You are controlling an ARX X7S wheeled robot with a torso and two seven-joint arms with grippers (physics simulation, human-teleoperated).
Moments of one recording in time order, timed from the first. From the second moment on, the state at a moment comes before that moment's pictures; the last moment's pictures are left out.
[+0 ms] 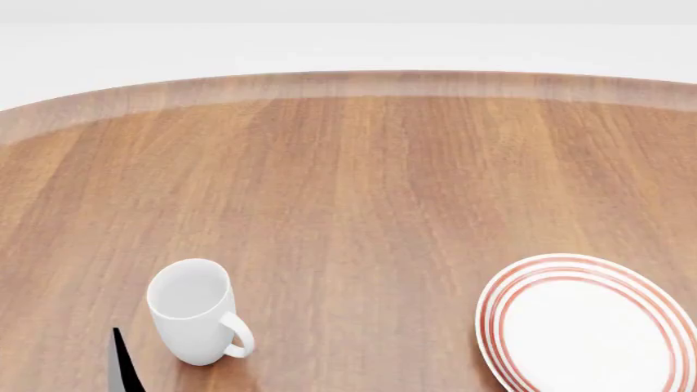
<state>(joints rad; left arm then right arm) -0.16 -0.26 0.41 -0.44 0.02 0.99 -0.53 -0.63 0.52 -0.46 -0.21 0.07 -0.56 0.41</state>
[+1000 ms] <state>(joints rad) -0.17 -0.27 0.42 -0.44 0.01 1.00 -0.54 -0.57 0.47 -0.51 0.00 0.14 -0.68 0.37</state>
